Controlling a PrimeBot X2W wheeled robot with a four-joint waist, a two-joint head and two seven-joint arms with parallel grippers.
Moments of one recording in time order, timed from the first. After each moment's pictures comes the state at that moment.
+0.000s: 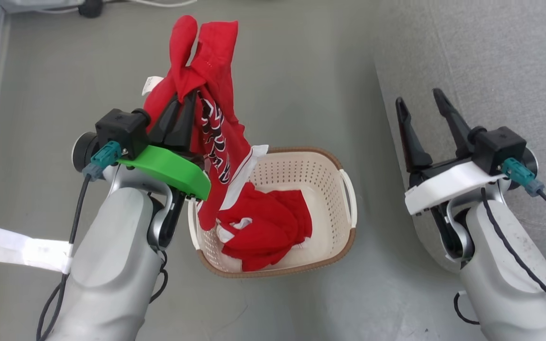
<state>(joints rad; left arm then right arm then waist) -0.58 0.03 -0.38 0.43 -0.40 -0.11 -0.25 -0.36 -0.10 0.23 0.30 0.18 0.05 -0.26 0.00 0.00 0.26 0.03</state>
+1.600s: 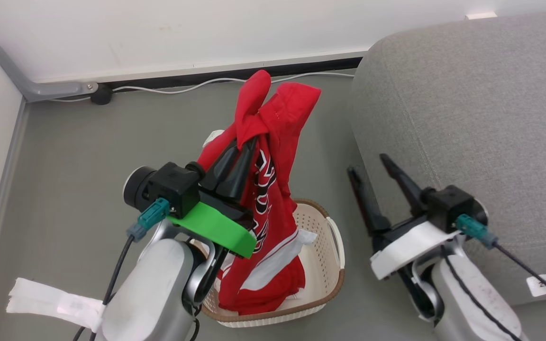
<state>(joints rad) -0.40 0.03 -0.53 0.13 -0.41 -0.10 -0.22 -0.19 -0.07 0.34 0.25 0.20 0.09 -0.26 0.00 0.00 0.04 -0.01</state>
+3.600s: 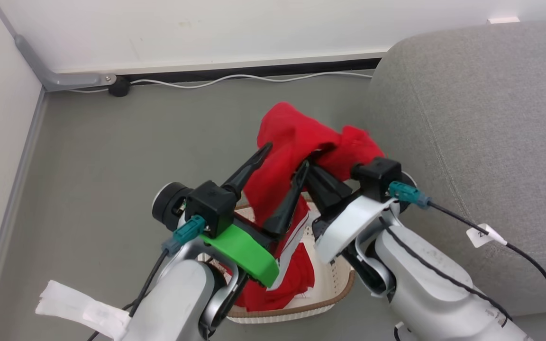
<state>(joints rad) -0.36 0.05 -0.64 0.05 -0.42 -0.07 -0.14 -0.44 -0.06 0.74 0.38 0.49 0.05 -0.25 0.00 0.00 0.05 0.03</state>
